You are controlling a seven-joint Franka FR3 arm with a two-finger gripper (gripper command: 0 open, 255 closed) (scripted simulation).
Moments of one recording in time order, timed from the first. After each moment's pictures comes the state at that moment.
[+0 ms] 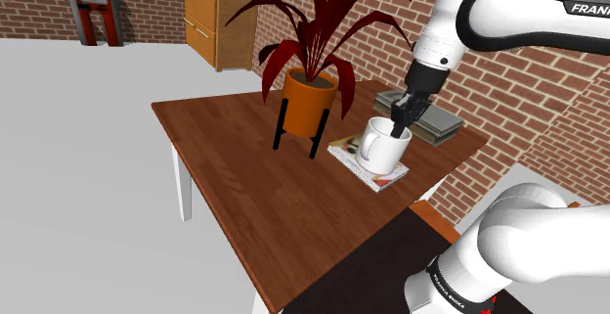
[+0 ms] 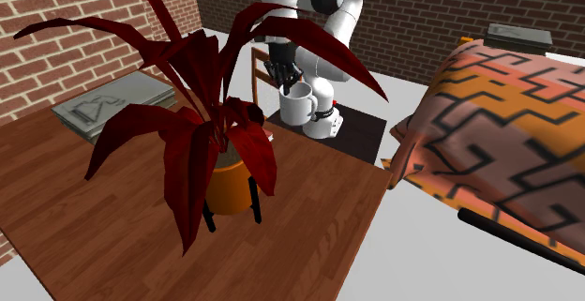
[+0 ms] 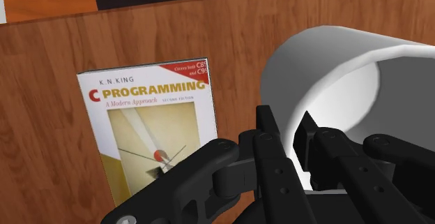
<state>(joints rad) 0.02 -0.85 0.04 -2.57 0.03 1.67 0.07</state>
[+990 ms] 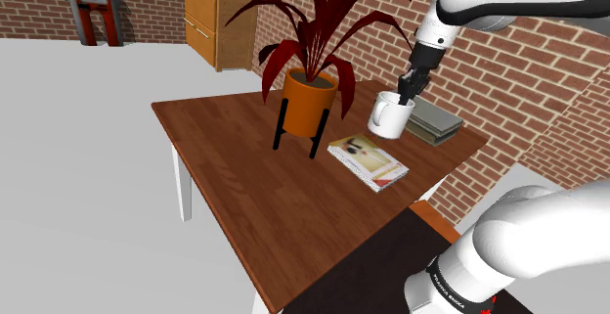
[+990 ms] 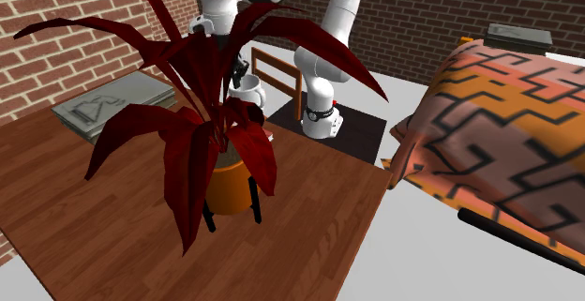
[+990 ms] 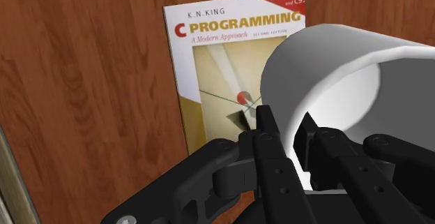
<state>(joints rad) -0.07 -0.54 -0.18 -2.31 -0.10 1.74 -0.17</state>
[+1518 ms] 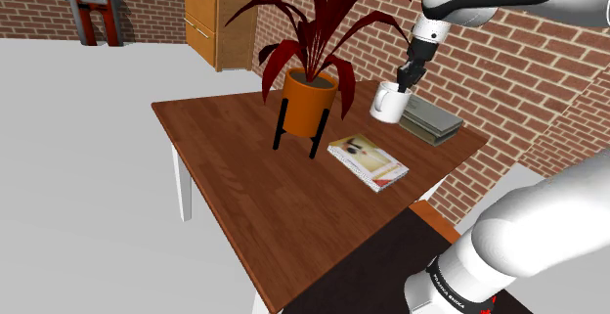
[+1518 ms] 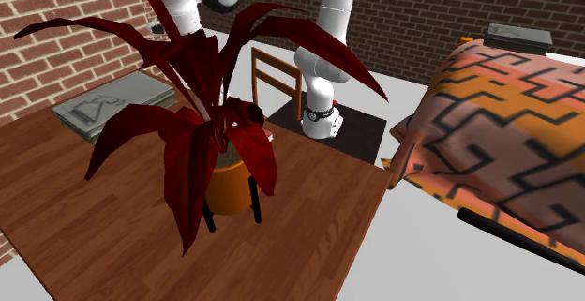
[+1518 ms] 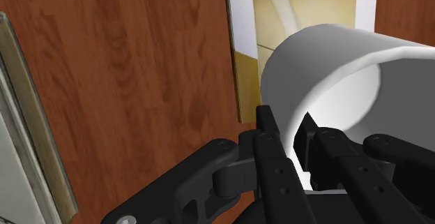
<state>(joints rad) -0.10 -0.28 -0.30 -2.08 -0.10 1.78 -0.33</state>
